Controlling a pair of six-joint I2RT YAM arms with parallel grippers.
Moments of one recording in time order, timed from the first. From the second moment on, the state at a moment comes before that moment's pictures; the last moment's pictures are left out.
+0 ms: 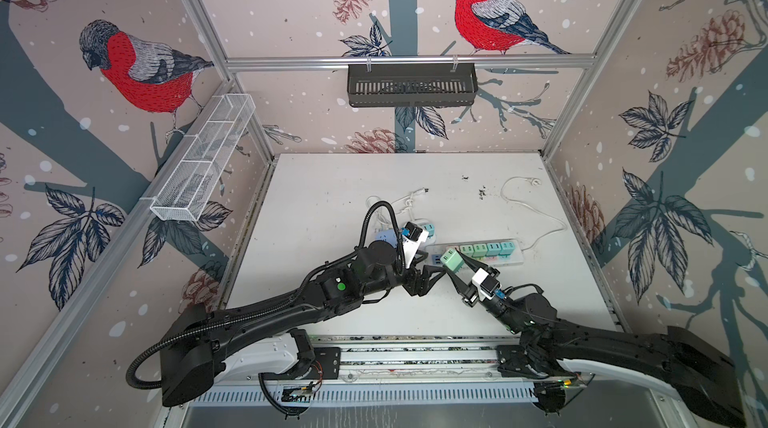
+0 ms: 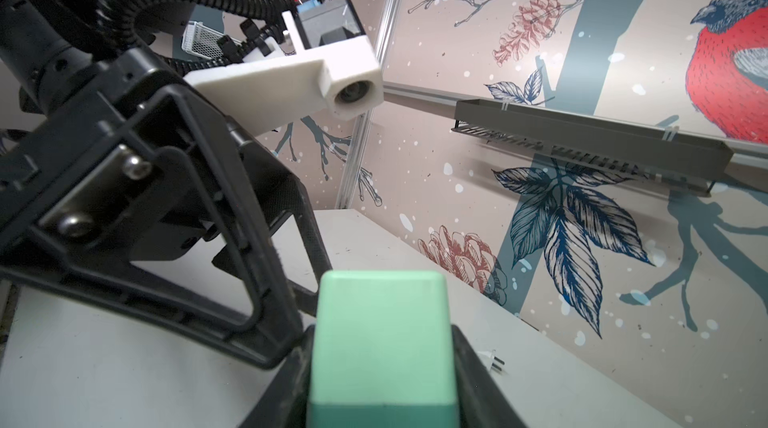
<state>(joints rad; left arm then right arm) -1.06 1.11 0.71 0.08 0.14 -0.42 1.11 0.76 0.00 1.04 0.20 -0.37</state>
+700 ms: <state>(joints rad) -1.09 1.17 0.82 0.05 0.16 -0.42 1.12 0.76 0.00 1.03 0.14 -0.45</state>
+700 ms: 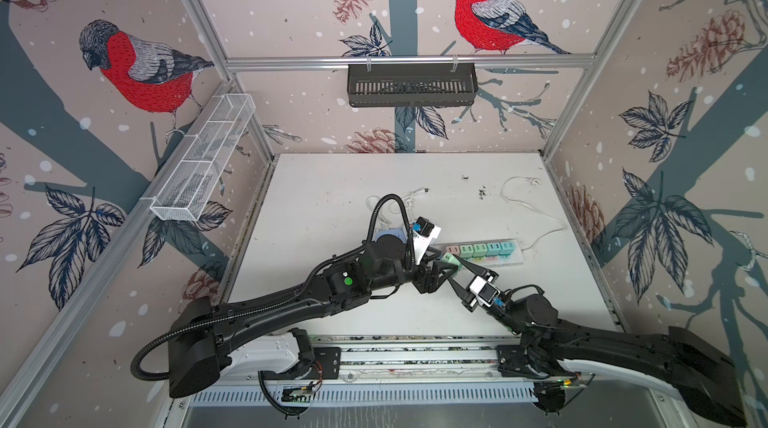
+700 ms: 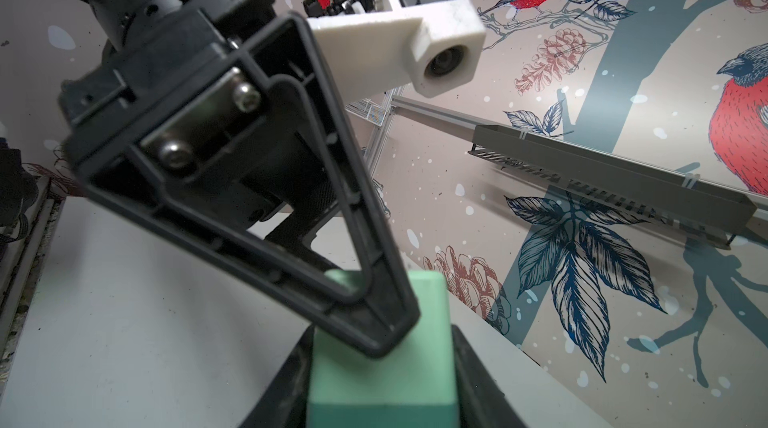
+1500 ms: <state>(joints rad) -1.12 1.20 0.84 0.02 0.15 -0.42 1.12 0.81 0.00 1.11 0.16 -0.53</state>
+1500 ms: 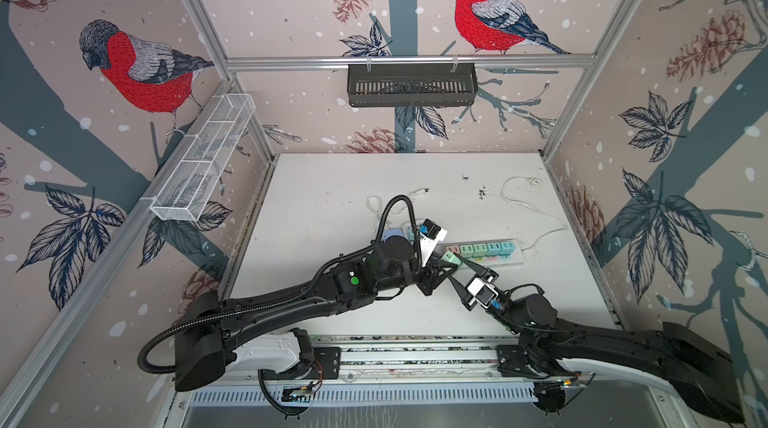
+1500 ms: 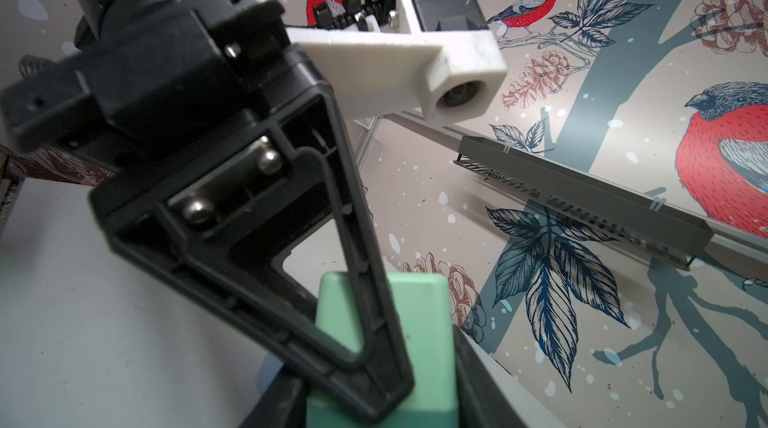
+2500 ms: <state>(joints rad) -0.98 1.01 0.65 0.03 -0.27 0.00 0.60 0.70 0.00 0.91 0.34 0.03</state>
